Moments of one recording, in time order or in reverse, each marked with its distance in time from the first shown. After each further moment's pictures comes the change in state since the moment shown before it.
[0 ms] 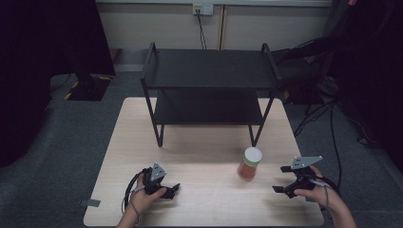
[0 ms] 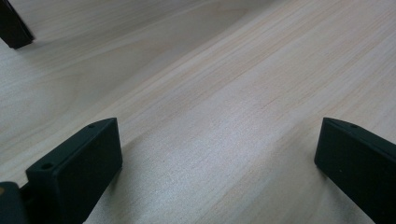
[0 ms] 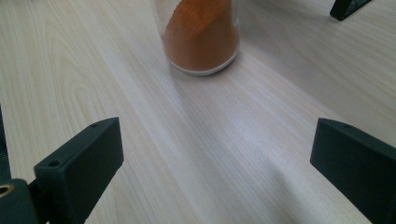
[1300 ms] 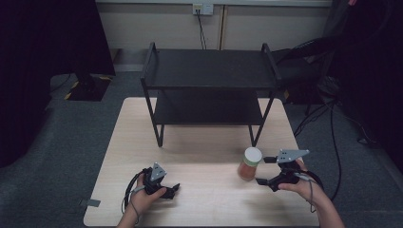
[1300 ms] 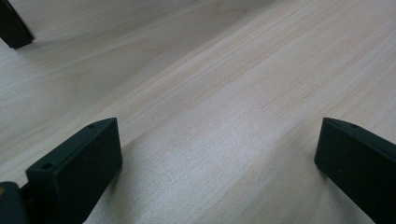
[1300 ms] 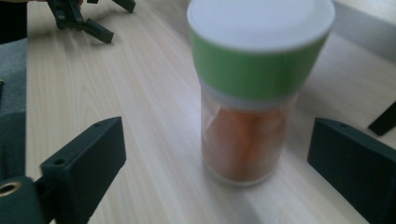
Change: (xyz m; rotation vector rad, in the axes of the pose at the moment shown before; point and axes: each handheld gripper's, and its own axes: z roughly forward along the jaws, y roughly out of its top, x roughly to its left) left arm 0.000 0.000 0.000 0.000 0.000 -0.001; right arm 0.021 0.037 0.026 -0.146 0.040 -0.102
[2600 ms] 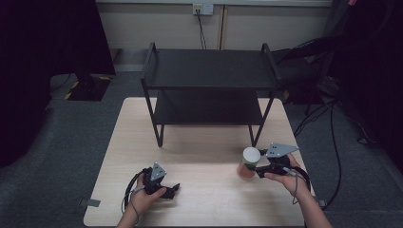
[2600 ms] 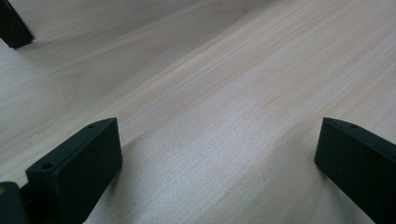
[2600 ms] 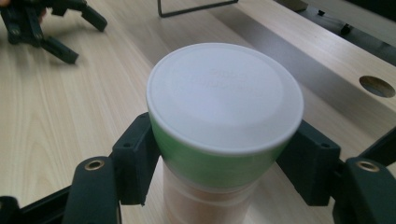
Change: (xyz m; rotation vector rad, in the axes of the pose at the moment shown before) left arm 0.000 0.000 0.000 0.000 0.000 0.000; right arm 0.020 0.020 0.021 -0.060 -0.125 -0.113
